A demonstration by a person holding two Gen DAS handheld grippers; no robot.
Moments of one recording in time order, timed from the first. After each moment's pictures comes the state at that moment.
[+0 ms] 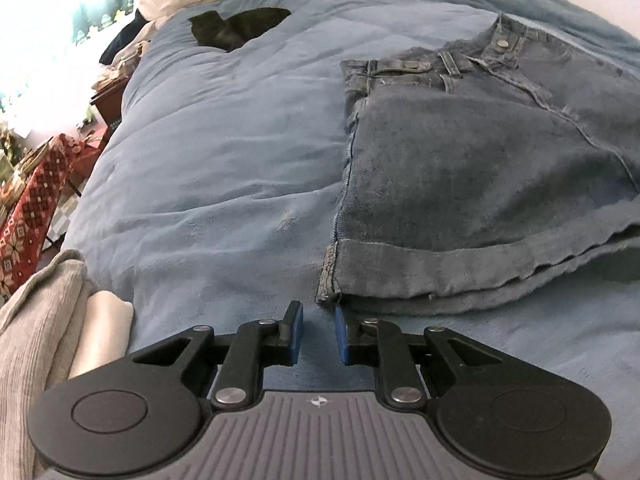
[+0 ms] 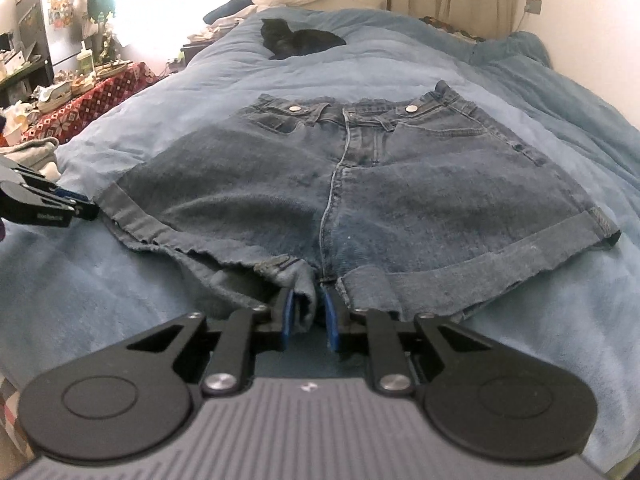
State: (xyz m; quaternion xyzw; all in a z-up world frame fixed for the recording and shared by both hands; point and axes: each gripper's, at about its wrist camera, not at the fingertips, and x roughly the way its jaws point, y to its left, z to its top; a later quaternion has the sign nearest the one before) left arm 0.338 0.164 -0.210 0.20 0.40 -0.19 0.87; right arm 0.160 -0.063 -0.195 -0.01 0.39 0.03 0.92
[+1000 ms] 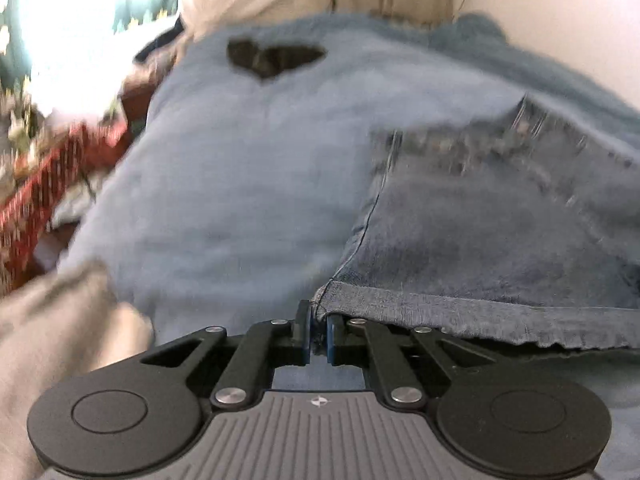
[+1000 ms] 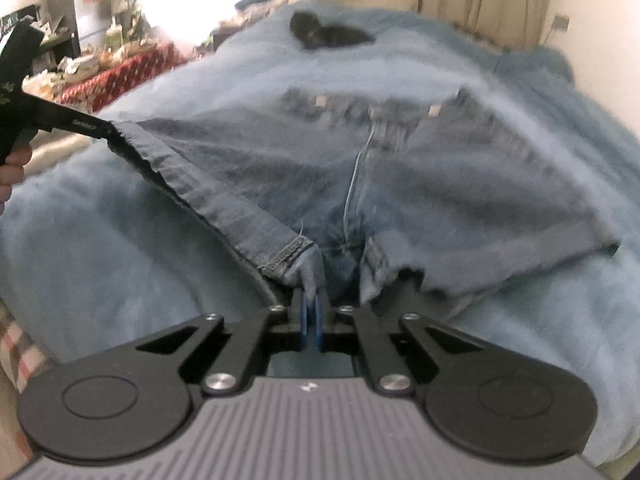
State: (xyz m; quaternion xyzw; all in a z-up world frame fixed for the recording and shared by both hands) left arm 0.348 0.177 -0.196 0.11 0.39 -0.17 0.90; right arm 0.126 -0.048 -0.204 -0.05 0.40 0.07 0.91
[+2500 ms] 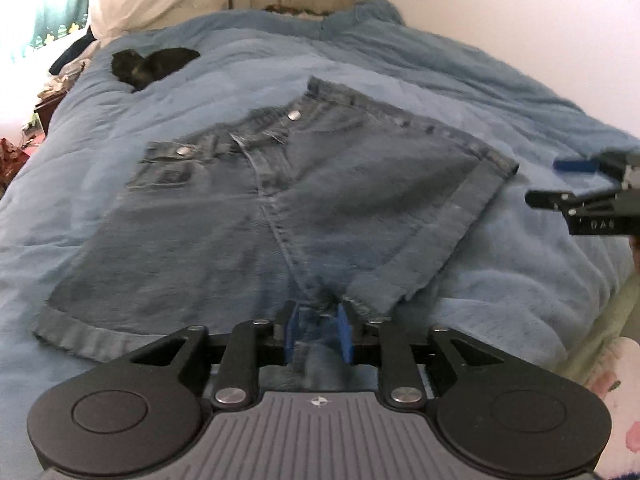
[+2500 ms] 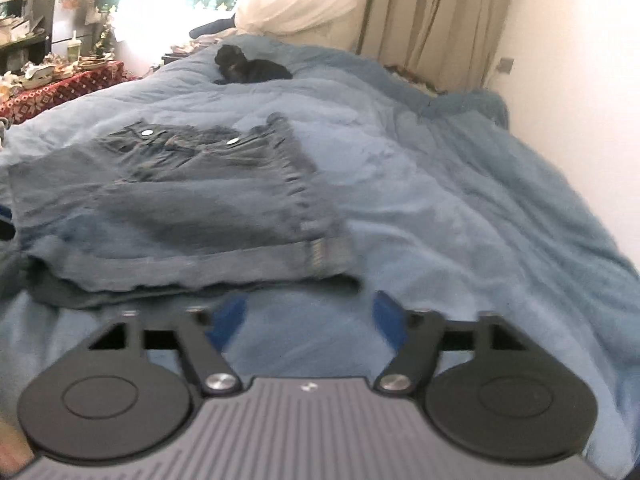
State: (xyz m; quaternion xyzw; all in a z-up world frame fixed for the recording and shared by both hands) left arm 0.222 -0.042 -0.152 0.10 0.40 -0.26 0.87; right arm 0.147 -0.306 -0.154 -0.13 0.32 0.02 0.94
